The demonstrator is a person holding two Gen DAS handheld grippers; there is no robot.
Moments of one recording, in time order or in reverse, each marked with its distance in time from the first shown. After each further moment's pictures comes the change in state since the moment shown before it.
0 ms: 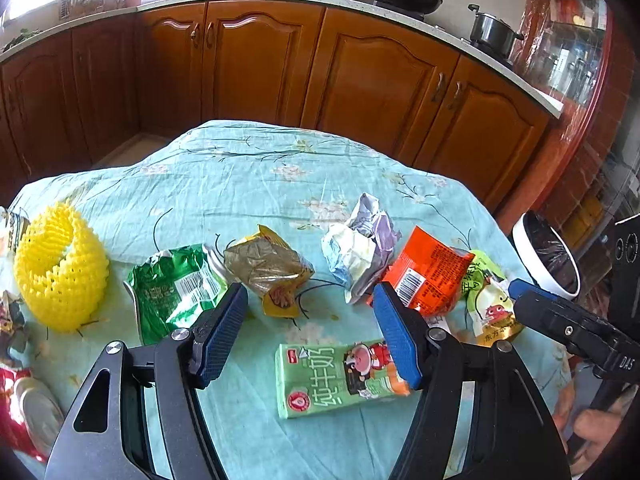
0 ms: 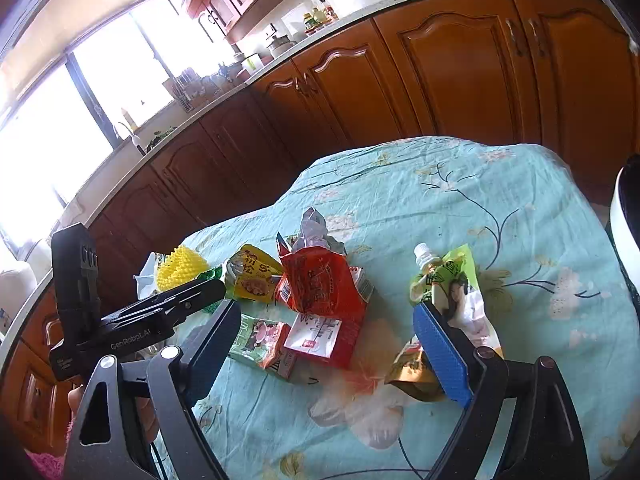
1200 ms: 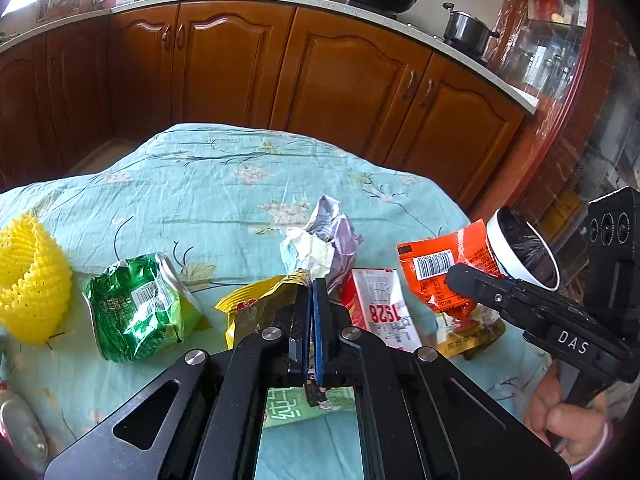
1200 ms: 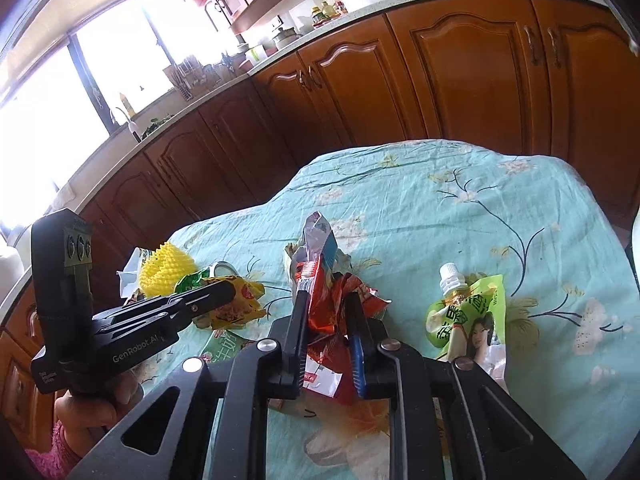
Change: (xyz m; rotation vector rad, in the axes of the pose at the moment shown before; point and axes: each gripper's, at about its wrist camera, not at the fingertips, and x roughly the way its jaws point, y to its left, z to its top) left arm -0.004 -0.017 0.001 0.030 -0.009 -0.114; right arm 0.024 0.009 0.011 -0.056 0.000 -0.028
